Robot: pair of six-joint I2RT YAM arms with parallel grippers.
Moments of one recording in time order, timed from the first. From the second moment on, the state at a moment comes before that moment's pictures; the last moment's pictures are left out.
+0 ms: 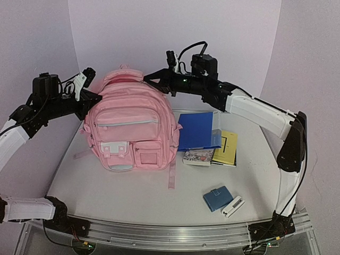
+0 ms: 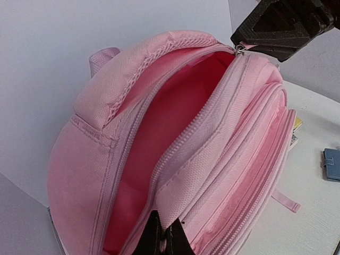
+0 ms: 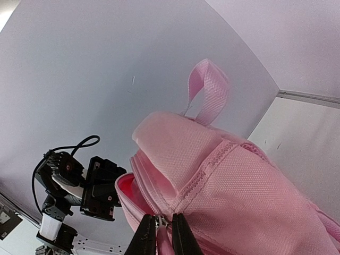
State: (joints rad) left arm -0.39 1.01 1.17 -0.42 0.29 0.34; right arm 0.79 1.98 1.97 0.01 -0.49 0.81
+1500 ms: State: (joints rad) left arm -0.29 0.98 1.12 -0.36 0.21 0.24; right arm 0.78 1.67 1.17 0.04 -0.13 0.94
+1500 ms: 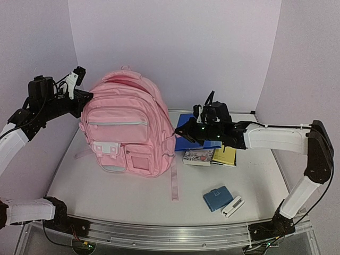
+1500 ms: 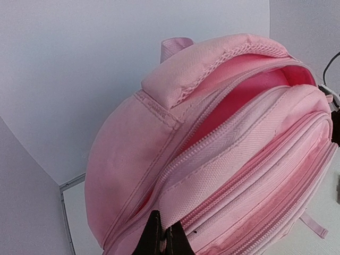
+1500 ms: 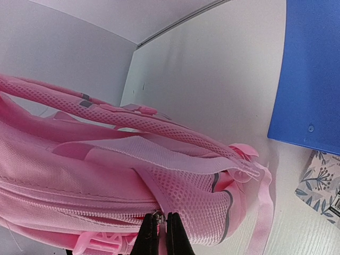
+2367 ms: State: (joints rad) left arm -0.28 0.92 1.09 -0.39 0.34 0.24; right arm 0.88 1.72 1.88 -0.28 -0.04 0.29
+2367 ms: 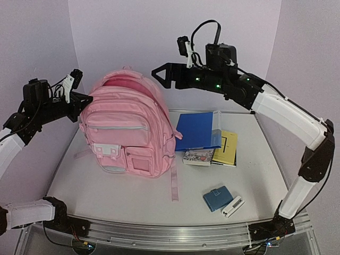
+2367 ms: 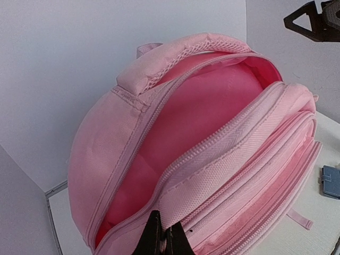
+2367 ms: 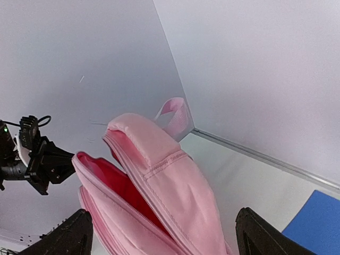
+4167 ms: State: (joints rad) left arm -0.11 1.33 1.54 -0.43 0.46 -0.39; right arm 1.25 1.76 1.59 -0.08 0.83 0.80
